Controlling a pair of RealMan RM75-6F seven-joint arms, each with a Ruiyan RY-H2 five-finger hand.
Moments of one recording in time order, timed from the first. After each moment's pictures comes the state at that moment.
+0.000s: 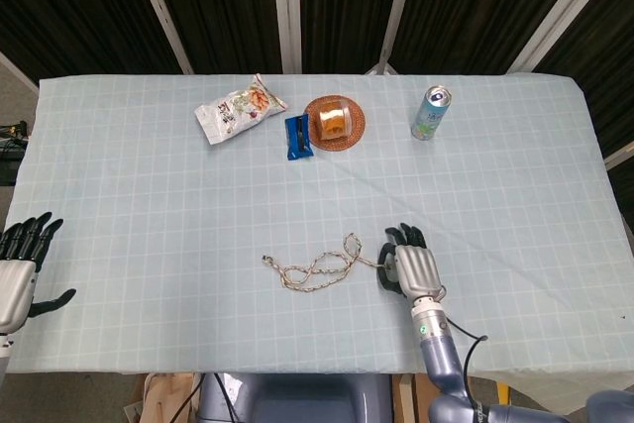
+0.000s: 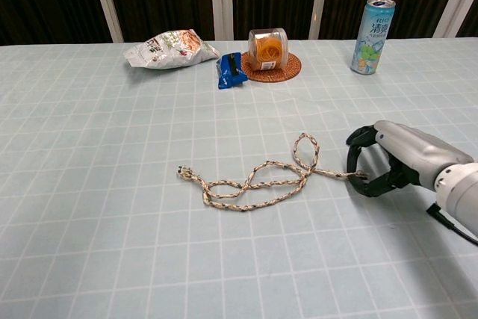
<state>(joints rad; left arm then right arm) -0.10 -1.13 -0.04 -1.61 1.50 1.48 0.07 0.45 -1.75 0.20 -1.59 -1.00 1.22 -0.45</state>
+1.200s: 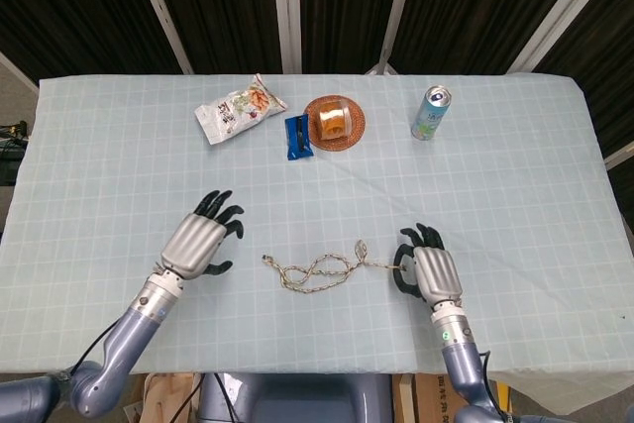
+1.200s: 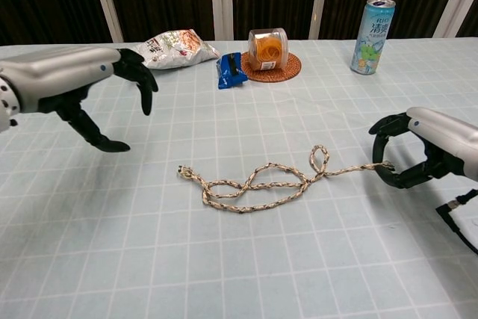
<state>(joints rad) -0.57 -1.48 -0.20 -1.76 1.25 1.04 0.55 0.41 -1.62 0.17 -1.71 -1.03 1.23 -0.40</state>
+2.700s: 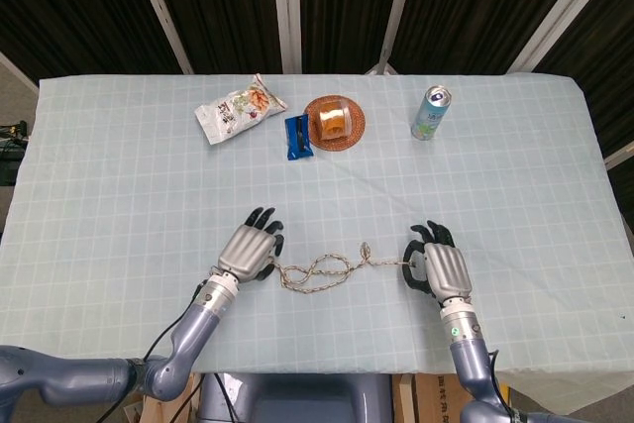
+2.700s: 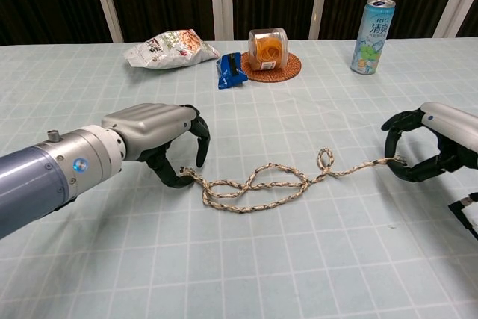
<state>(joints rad) -0.76 -1.76 -0.17 -1.56 0.96 1.04 0.71 0.41 -1.58 0.18 -1.71 -1.00 1.23 -0.36</state>
